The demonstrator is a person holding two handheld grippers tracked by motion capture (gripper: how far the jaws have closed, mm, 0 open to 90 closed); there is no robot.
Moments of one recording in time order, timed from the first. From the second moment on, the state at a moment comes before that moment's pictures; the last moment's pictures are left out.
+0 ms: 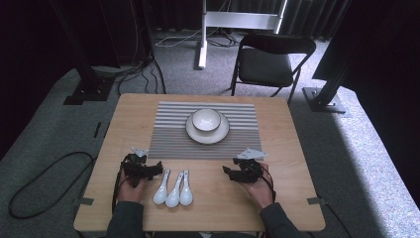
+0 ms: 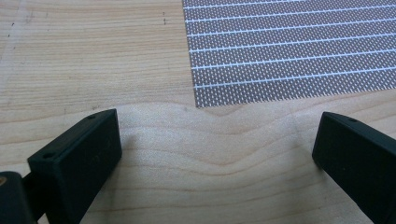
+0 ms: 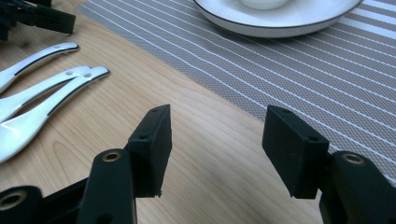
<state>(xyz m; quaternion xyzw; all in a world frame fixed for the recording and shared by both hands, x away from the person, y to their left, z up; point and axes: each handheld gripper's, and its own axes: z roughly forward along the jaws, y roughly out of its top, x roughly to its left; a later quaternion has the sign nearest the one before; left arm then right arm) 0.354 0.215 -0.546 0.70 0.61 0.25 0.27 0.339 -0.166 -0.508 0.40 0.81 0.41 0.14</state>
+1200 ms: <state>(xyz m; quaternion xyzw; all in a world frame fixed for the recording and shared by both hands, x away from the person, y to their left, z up) 0.354 0.215 -0.546 0.70 0.61 0.25 0.27 0.339 -0.113 -0.500 0.35 0.83 0.42 0.12</state>
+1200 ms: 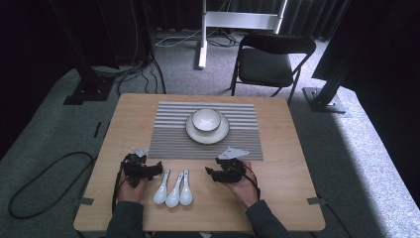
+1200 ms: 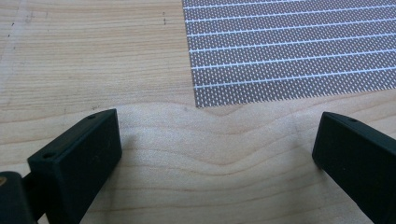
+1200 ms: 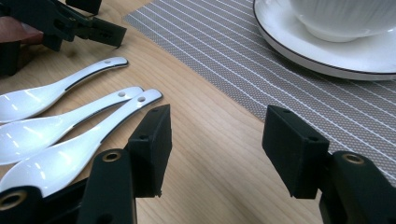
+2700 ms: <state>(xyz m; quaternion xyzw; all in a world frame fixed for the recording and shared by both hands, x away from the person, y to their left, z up) 0.354 0.215 -0.546 0.70 0.61 0.25 0.27 0.324 -0.038 -0.529 0.30 0.86 0.40 0.08</state>
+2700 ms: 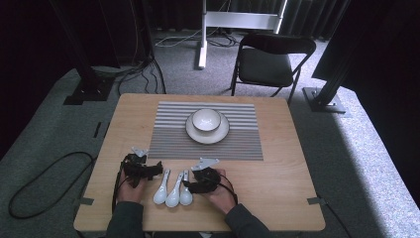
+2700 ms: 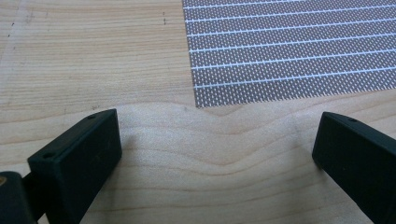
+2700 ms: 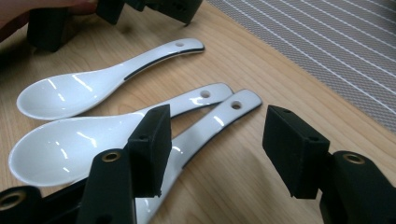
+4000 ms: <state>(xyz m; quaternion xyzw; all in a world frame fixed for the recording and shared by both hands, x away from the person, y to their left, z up) 0.354 0.215 -0.546 0.70 0.61 0.25 0.27 0.331 -0.028 -0.536 0.31 0.88 0.34 0.13</state>
